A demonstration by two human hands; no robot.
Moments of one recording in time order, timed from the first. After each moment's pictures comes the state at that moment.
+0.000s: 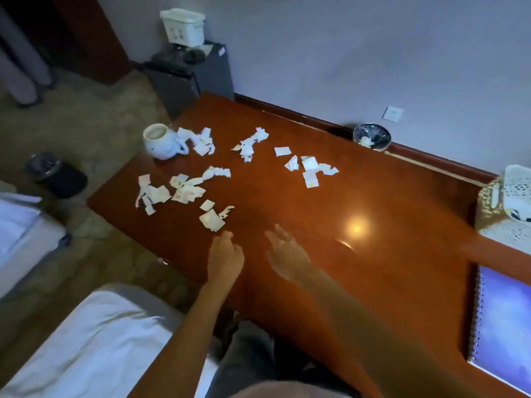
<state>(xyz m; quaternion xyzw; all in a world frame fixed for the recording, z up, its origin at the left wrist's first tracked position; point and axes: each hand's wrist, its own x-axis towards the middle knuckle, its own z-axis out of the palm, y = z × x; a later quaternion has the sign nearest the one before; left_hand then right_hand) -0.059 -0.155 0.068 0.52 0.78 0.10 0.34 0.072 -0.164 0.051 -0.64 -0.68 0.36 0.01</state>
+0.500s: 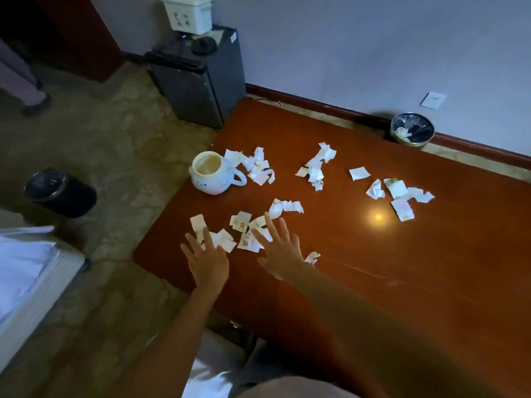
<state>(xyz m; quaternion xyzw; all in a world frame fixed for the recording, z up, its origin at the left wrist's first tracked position) -0.282 0.038 -0.012 0.56 0.80 -0.02 0.21 -0.126 0.030 -0.005 -0.63 -0.73 0.24 -0.08</state>
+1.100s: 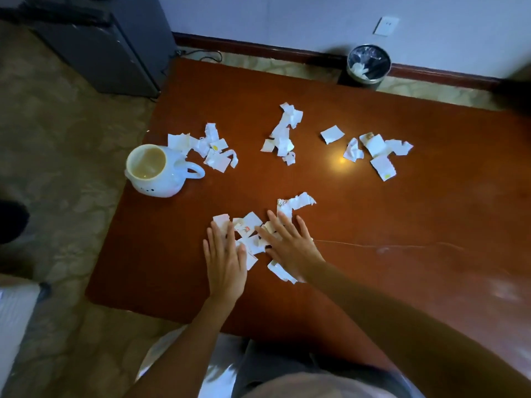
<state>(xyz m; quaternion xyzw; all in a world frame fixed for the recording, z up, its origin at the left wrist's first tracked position) -0.240 0.045 -0.065 0.76 0.61 -0.04 0.20 -0.079 0.007 -0.059 -0.66 -0.73 0.14 -0.08</state>
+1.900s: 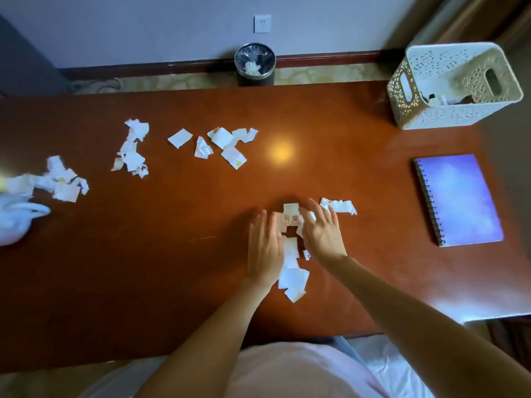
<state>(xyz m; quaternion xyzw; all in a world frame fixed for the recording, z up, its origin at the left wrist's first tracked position) 0.038 -0.114 -0.039 0.86 0.41 0.02 0.31 0.153 -0.180 -0.032 -0.86 -0.49 0.10 0.05</state>
